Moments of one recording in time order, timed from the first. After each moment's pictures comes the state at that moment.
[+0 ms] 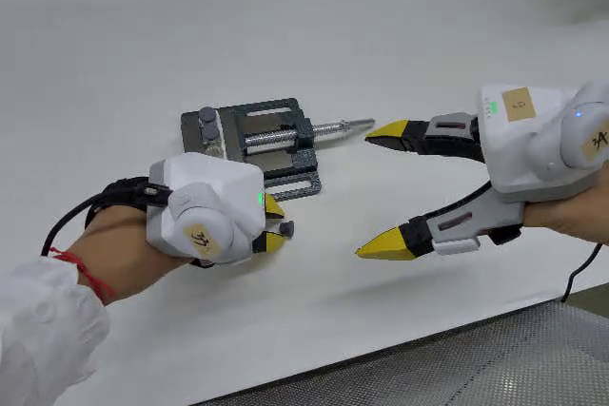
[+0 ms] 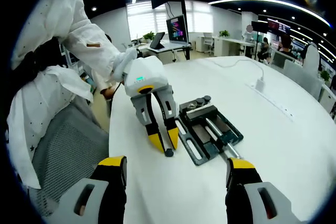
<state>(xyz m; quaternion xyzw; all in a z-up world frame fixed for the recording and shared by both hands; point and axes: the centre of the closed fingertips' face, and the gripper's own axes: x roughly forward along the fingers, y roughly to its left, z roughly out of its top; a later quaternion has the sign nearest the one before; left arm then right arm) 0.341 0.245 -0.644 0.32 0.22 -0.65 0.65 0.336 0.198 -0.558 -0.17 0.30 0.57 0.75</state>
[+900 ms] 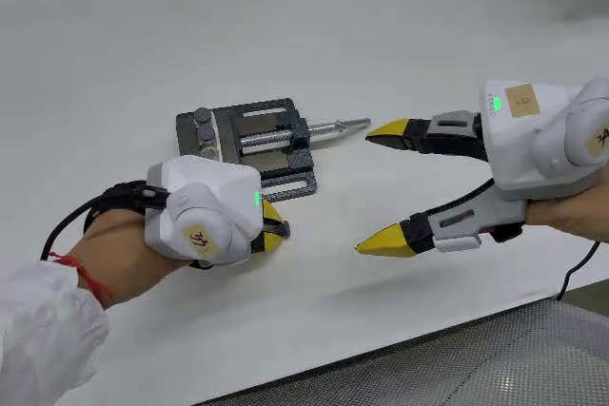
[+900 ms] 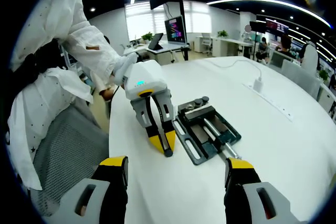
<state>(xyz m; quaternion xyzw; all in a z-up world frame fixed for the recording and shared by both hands) 0.338 0.245 -0.648 0.31 0.24 -0.65 0.65 0.336 0.194 -0.554 -0.17 0.30 0.56 0.75</state>
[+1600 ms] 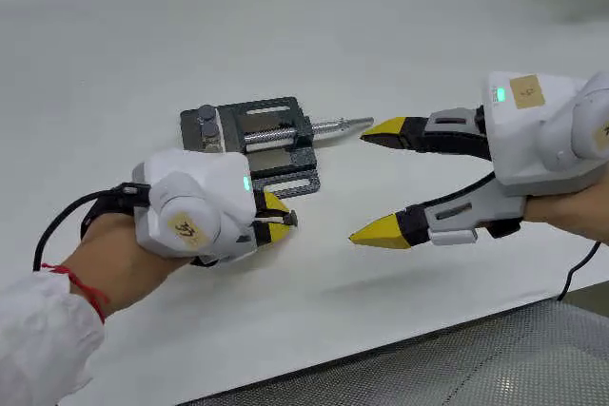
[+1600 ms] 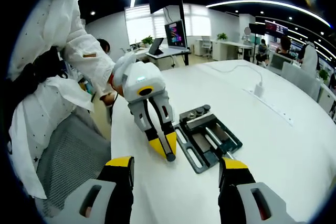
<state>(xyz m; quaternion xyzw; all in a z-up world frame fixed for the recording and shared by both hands) 0.343 0.245 -0.614 0.23 0.22 -0.63 0.71 0.338 0.209 -0.536 -0.15 0.29 0.57 0.76</state>
